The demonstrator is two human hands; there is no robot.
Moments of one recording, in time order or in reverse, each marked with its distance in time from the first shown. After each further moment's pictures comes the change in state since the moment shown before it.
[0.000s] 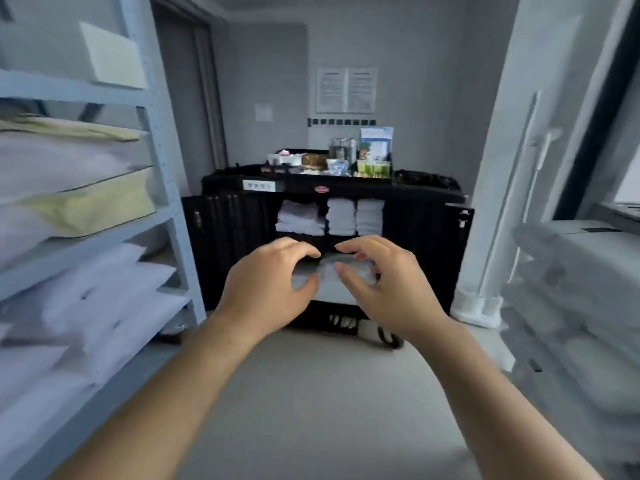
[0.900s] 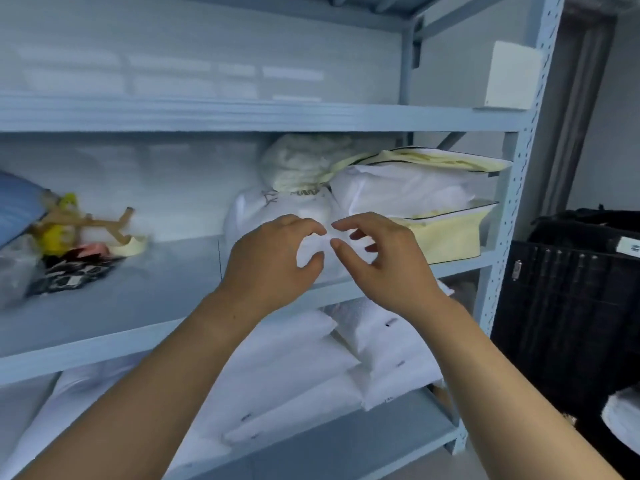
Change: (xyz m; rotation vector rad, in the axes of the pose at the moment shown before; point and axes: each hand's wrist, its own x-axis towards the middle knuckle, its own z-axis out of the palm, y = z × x) left_hand -0.055 -0.318 -0.228 0.733 0.304 -0.685; right_hand 0.238 -0.248 0.376 0.784 -0.303 -0.635
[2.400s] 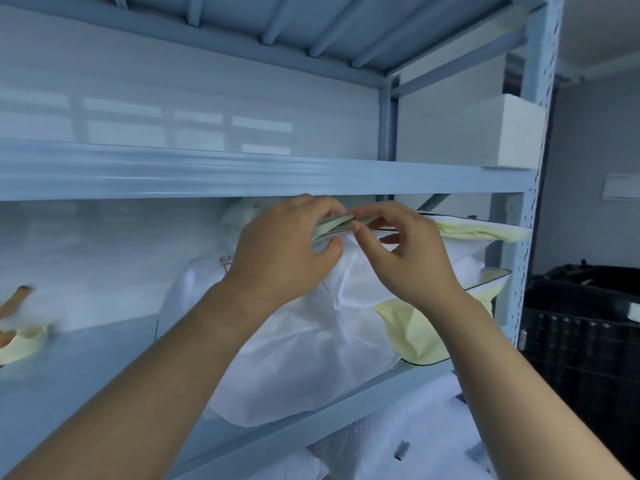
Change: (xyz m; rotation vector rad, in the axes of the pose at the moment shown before) left_hand 0.224 -0.067 0.076 -0.146 0.224 0.220; right_hand 0.198 0.133 0.031 -0.018 0.241 -0.034
